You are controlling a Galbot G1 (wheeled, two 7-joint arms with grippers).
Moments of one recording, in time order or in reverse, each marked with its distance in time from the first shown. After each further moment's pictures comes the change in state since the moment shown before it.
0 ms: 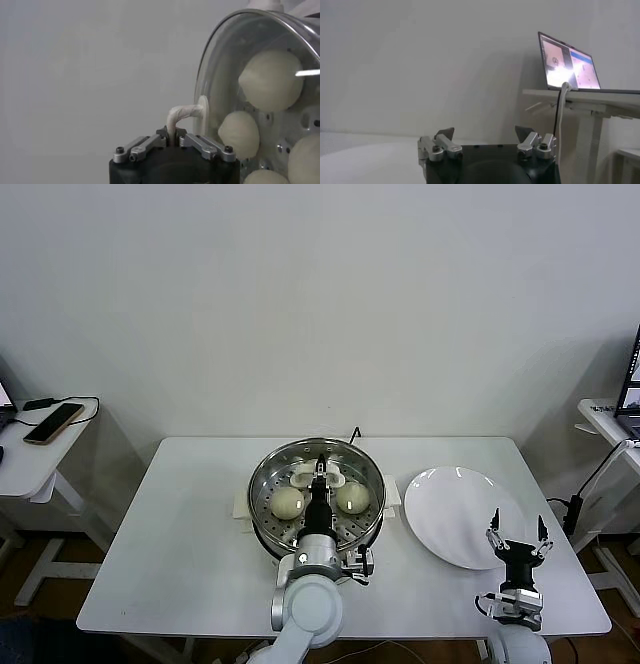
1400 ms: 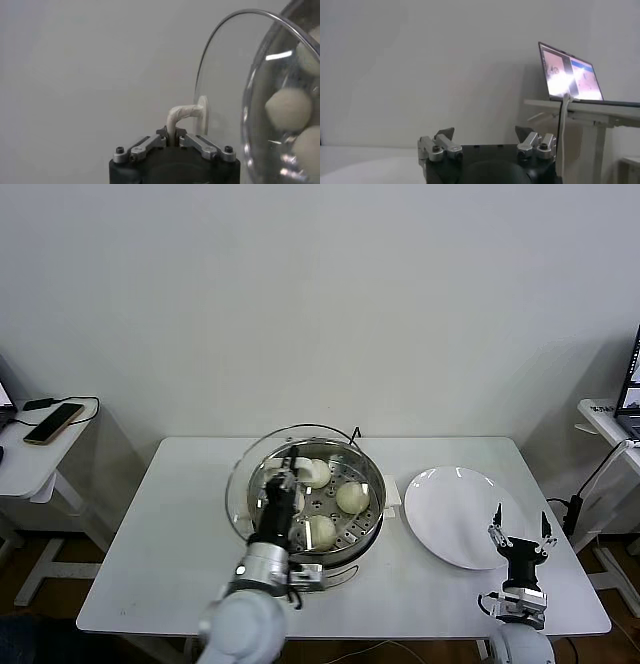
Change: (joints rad) left arm 0.090 0.182 -0.073 -0.259 -0.304 -0.098 -0.092; right arm -0.015 -0.016 -0.005 0.038 0.018 0.002 0.010
